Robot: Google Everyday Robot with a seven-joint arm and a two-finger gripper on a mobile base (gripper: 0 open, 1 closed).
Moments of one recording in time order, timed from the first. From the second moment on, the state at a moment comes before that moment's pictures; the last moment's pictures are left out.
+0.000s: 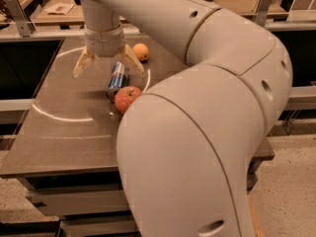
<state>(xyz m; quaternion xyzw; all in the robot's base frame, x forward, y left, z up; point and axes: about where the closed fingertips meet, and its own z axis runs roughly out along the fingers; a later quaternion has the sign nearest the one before) 0.630 0.122 0.864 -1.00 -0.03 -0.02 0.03</state>
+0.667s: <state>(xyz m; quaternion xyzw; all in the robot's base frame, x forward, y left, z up) 0.655 0.124 0.838 -1.00 -0.03 0.02 0.02</state>
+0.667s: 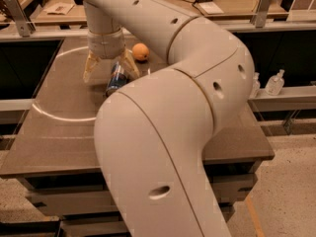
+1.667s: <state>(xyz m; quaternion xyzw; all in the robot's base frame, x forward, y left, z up) 0.669 0.105 0.830 -1.00 -0.01 0.03 0.02</state>
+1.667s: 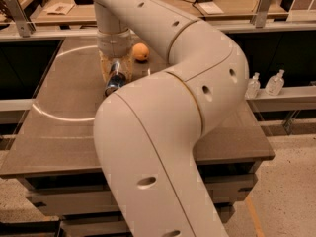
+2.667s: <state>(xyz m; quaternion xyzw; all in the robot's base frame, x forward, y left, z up) 0.691 0.080 0.844 -1.00 -0.01 0.03 0.08</state>
